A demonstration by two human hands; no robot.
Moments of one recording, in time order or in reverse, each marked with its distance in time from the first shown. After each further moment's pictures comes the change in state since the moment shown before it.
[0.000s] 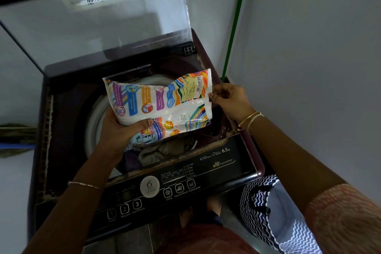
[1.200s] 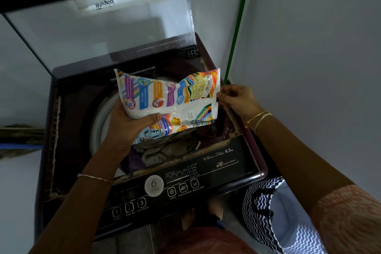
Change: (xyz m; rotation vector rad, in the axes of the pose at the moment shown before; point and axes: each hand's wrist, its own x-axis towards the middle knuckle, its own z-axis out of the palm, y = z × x) left_hand 0.000 0.019 0.010 0.053 -0.043 0.093; right_hand -0.001 -0.002 -0.008 0.205 0.022 0.108
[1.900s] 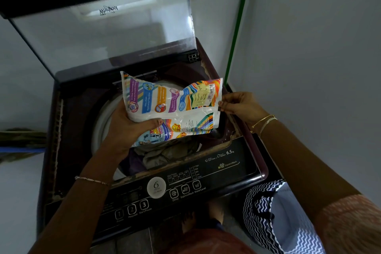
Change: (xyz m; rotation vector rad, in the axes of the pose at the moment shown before) left_hand 0.002 0.000 -0.011 0.018 -0.034 -0.053; right_hand -0.006 0.001 -0.010 -0.087 -0.077 0.042
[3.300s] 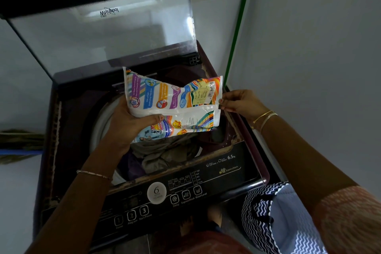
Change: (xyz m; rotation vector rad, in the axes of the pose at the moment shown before) left_hand 0.020 0.001 -0.003 -0.050 -0.032 -0.006; right_hand 0.017 -0.013 -0.004 -0.032 -0.015 0.058
